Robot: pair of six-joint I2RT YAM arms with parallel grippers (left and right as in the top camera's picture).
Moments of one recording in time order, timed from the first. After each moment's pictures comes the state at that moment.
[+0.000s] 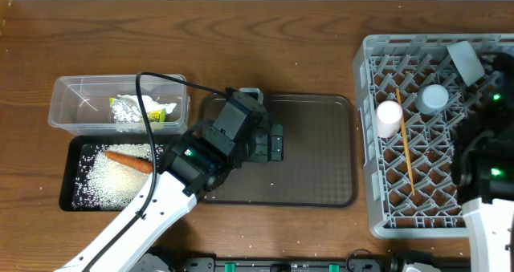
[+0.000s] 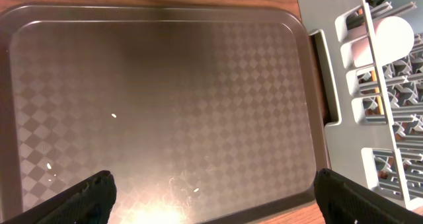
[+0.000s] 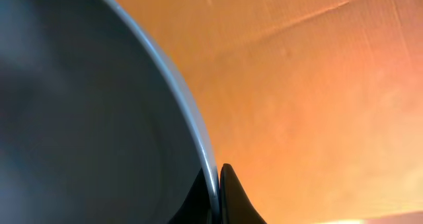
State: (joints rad) left arm -0.67 1.25 1.11 -0.78 0.00 -0.59; right arm -0.16 1.05 0.99 -0.11 1.09 -1.06
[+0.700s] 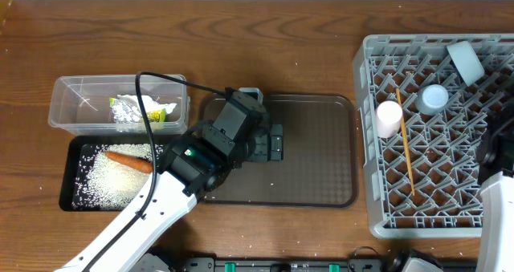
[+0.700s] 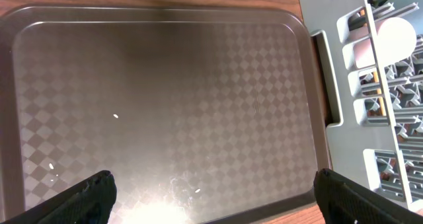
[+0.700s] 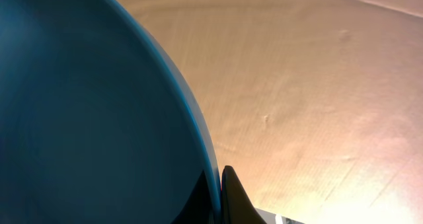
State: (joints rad) left arm -0.67 1.25 1.11 -0.78 0.00 -0.59; right arm -0.41 1.19 0.99 -0.11 1.10 -1.52
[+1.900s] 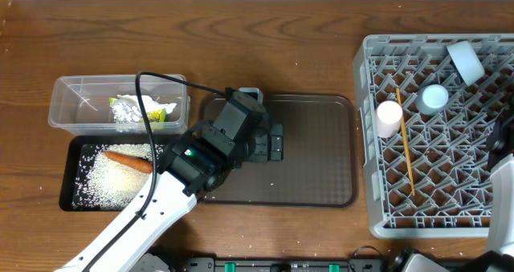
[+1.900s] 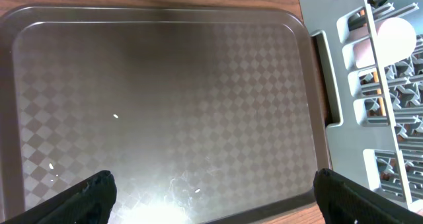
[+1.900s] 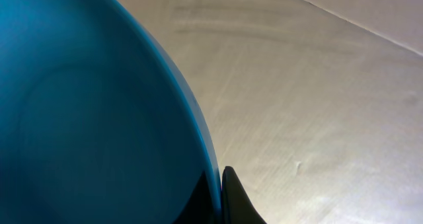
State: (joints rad) left arm -0.67 1.25 1.11 -0.78 0.00 -0.59; right arm -0.51 1.34 0.99 -0.11 1.00 -1.57
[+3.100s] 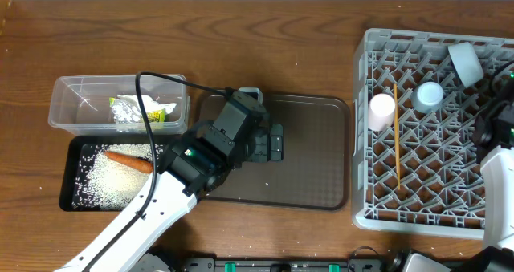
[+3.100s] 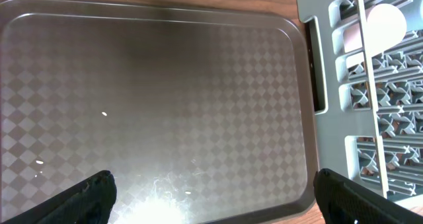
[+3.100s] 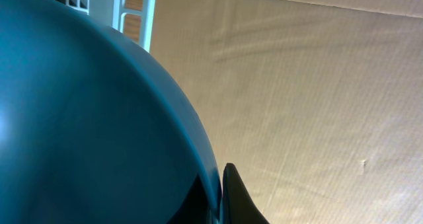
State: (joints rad) left arm -0.67 1.26 1.11 -0.78 0.00 -0.59; right arm -0.39 1.37 1.00 -0.34 0.98 -1.05
